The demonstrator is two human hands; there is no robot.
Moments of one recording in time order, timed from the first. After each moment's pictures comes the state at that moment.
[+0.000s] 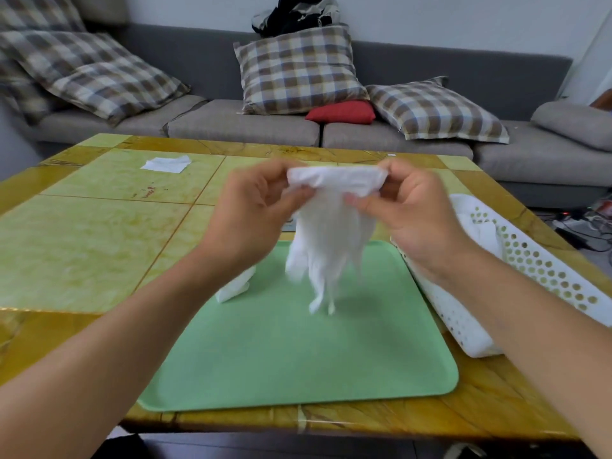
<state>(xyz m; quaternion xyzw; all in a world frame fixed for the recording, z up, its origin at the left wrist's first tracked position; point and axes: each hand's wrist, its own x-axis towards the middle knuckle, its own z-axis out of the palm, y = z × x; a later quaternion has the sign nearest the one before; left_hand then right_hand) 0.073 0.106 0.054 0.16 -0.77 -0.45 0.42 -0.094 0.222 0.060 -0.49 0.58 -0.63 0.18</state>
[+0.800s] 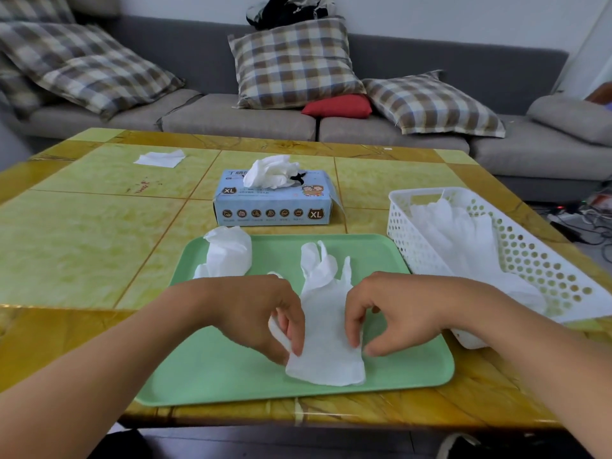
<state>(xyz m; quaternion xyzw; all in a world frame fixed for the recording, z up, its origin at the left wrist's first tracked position) 0.096 0.102 -0.003 0.05 -0.94 -0.31 -0.16 -0.097 0.257 0.022 -0.69 0.65 0.04 0.30</state>
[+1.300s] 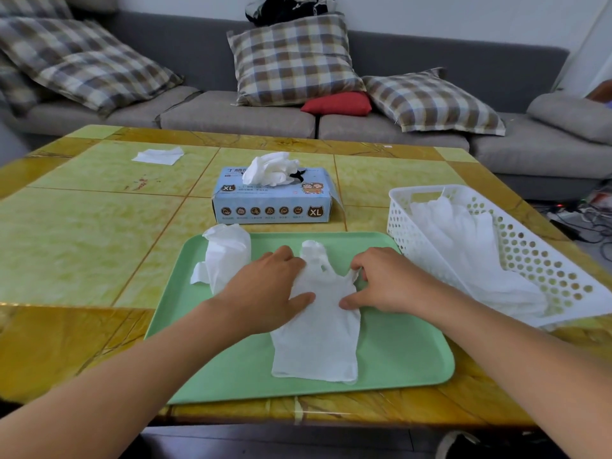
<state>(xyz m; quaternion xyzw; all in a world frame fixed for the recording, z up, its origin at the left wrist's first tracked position) 0.072 0.109 -0.037 0.25 -0.96 -0.08 0.03 -0.108 0.227 -0.015 -0.54 0.83 -0.05 0.13</state>
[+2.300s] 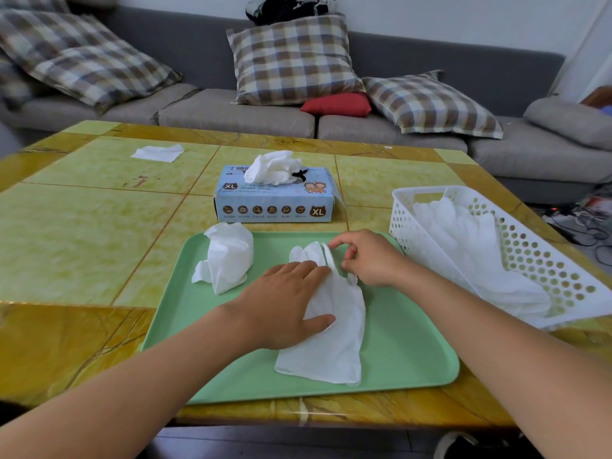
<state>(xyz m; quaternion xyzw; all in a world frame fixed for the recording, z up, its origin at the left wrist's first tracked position) 0.070 0.118 -0.052 0.15 -0.99 -0.06 0.01 -0.128 0.182 -0.034 -0.49 0.83 -0.19 0.20</state>
